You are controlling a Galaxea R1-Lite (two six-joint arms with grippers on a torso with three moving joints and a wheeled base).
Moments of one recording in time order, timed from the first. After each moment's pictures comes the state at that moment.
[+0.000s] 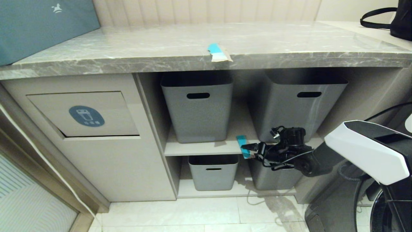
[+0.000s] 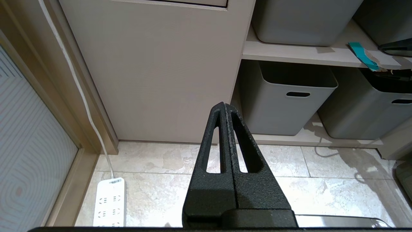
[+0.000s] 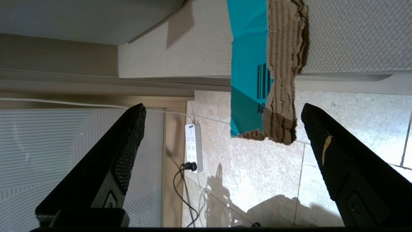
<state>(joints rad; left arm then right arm) 0.00 0.00 0.00 -0.01 0.01 -0.08 0.18 2.45 -1.26 -0.74 0.61 0.71</state>
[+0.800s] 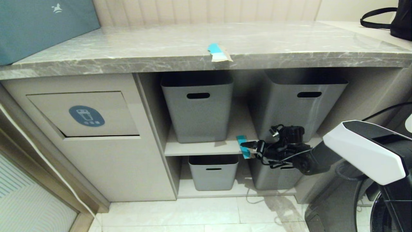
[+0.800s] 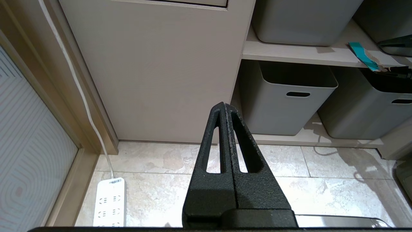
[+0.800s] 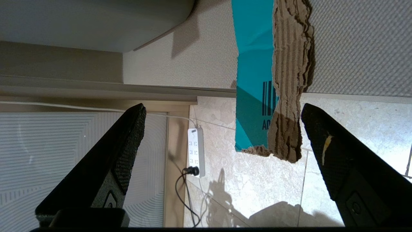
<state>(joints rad) 0.00 0.00 0.00 -0.01 0.01 -0.08 0.18 2.47 -1.30 -0.75 0.62 0.73</state>
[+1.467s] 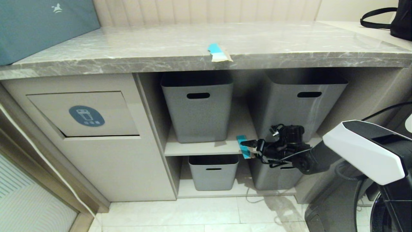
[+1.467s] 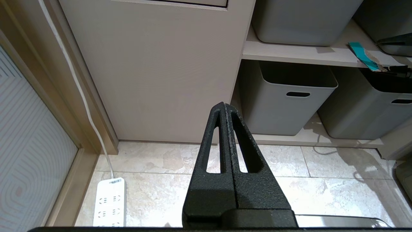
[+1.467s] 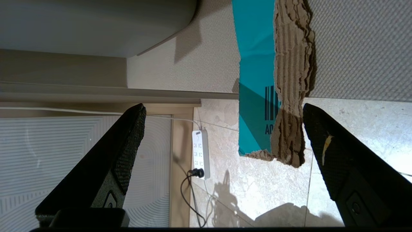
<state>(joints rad) 0.00 0.00 0.00 -0.01 0.01 -0.08 0.18 2.47 -1.31 -0.75 0.61 0.76</state>
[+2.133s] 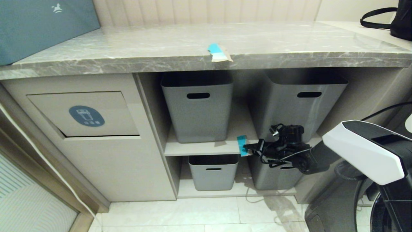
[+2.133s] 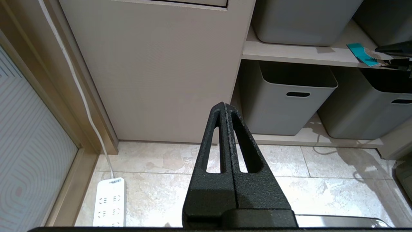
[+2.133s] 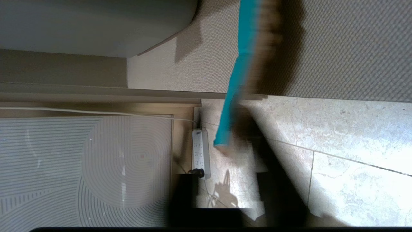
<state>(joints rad) 0.00 0.00 0.00 -0.01 0.01 -0.08 0.19 2.47 -1.32 -0.74 0.61 0.76</state>
